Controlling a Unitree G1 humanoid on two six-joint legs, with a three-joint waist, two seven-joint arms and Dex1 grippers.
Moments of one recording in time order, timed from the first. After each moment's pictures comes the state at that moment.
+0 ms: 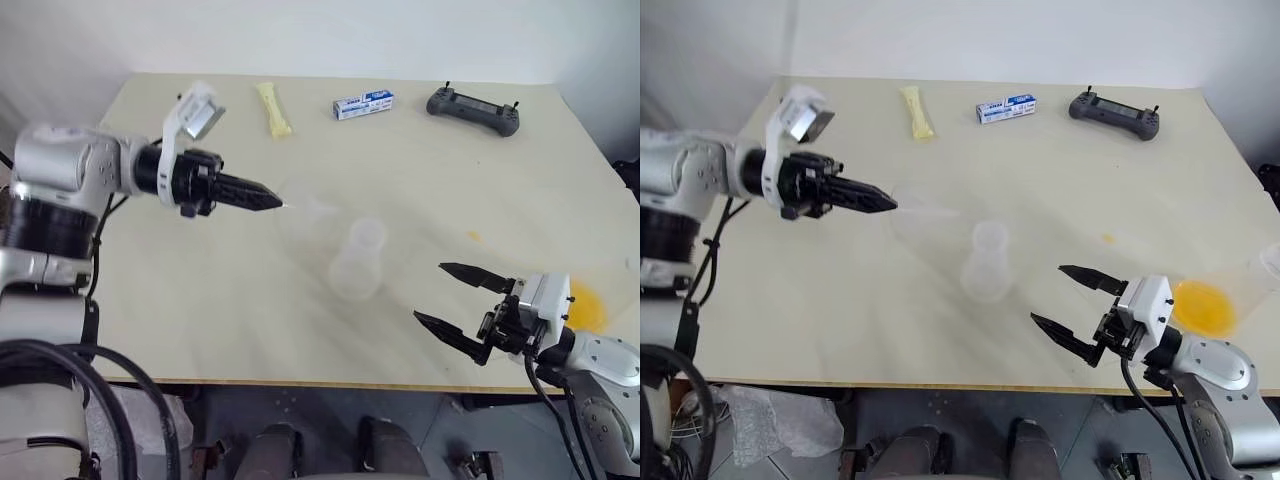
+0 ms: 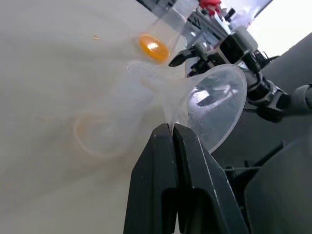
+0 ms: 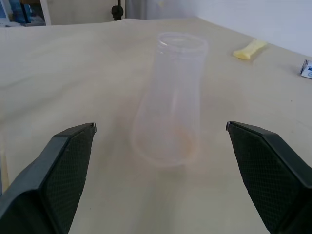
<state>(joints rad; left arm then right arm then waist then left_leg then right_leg) -1.29 0.84 -0.31 0.47 -0.57 1.06 -1.50 0.12 -0.65 -0.24 -0.45 0.58 0.13 0.93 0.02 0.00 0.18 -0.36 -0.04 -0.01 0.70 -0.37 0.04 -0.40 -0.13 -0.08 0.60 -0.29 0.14</state>
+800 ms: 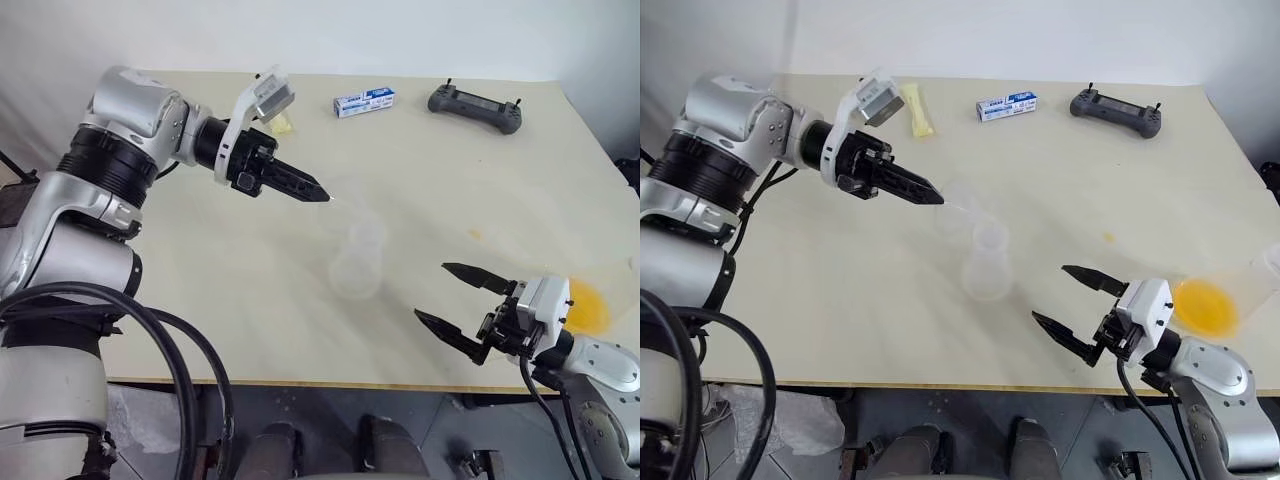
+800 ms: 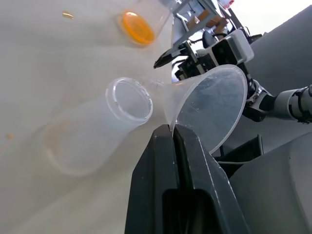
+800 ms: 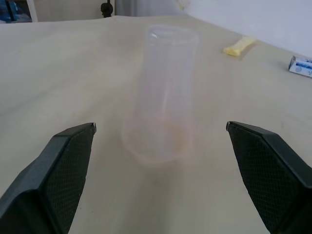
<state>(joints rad) -1.56 0.68 -0.70 0.74 -0.69 1.05 -1.50 0.15 -0.62 -0.25 -0.45 0.56 0.11 0.89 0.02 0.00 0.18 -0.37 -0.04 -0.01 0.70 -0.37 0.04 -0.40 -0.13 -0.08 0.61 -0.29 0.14</state>
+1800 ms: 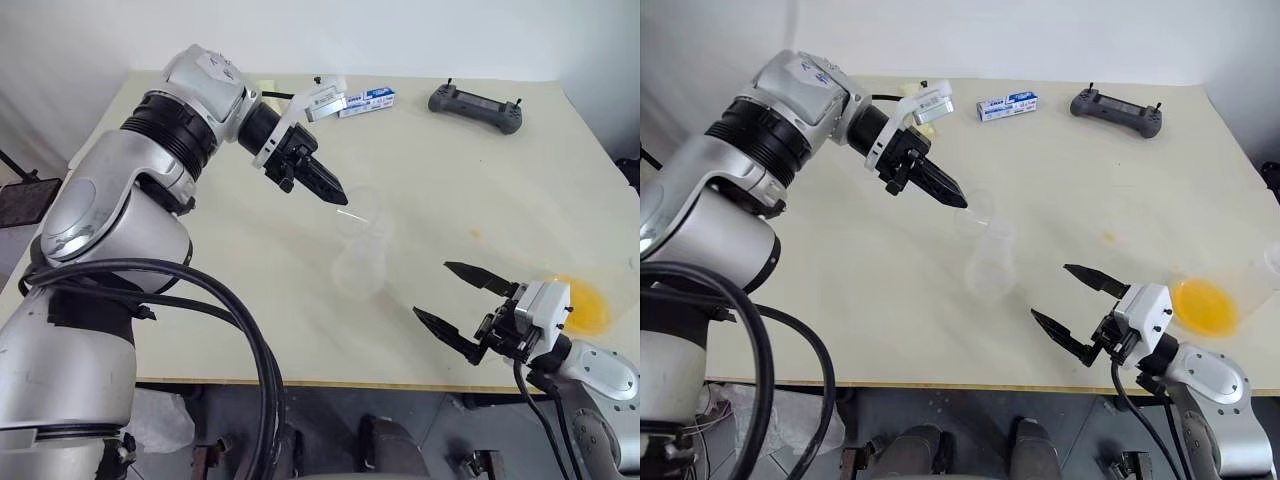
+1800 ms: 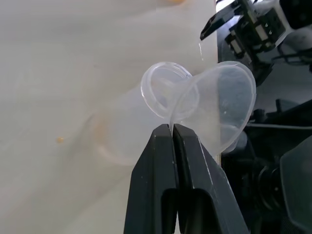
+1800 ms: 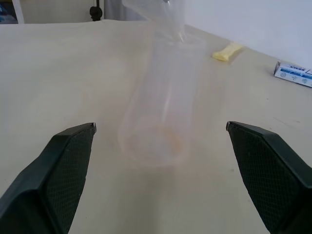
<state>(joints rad) -1.77 0.48 -1.01 1.07 -0.61 0.68 -1.50 0.16 -0.58 -0.24 -0.46 0.51 0.06 0.86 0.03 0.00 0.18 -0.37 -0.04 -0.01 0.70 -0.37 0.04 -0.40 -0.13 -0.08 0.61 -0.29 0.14</state>
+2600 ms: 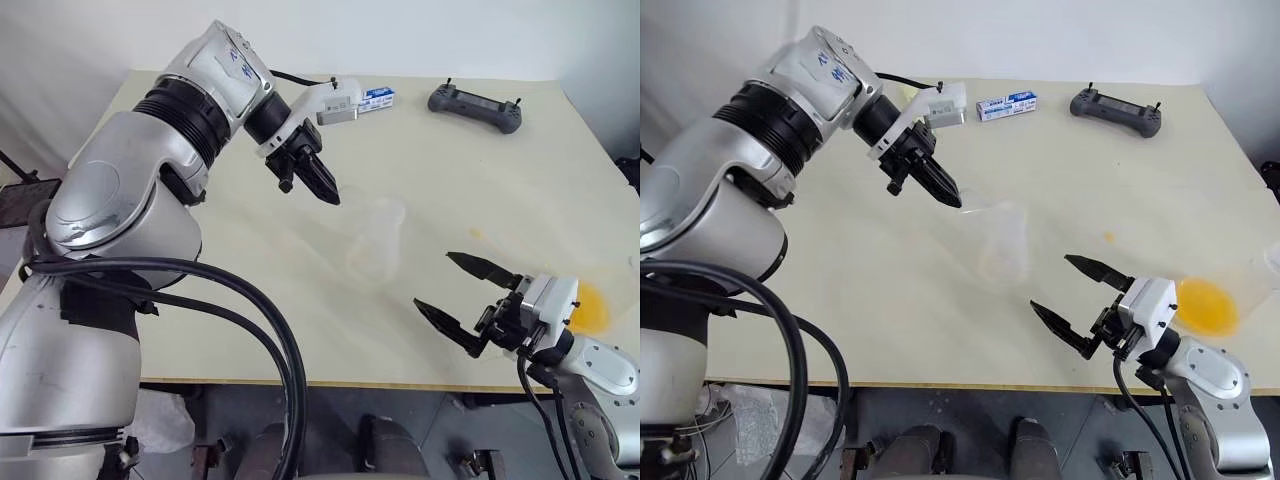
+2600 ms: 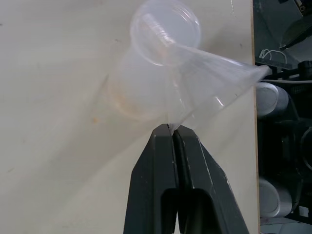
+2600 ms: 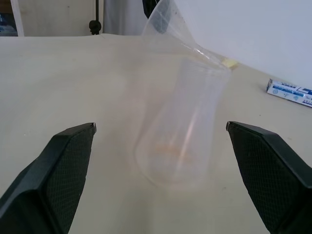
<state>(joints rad) -1.84 0.44 -1.16 1.15 -0.58 0.52 -1.50 0.14 -0.57 -0.24 -0.46 0.53 0.04 0.86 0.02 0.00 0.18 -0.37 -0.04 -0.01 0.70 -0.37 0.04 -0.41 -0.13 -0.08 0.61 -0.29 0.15</state>
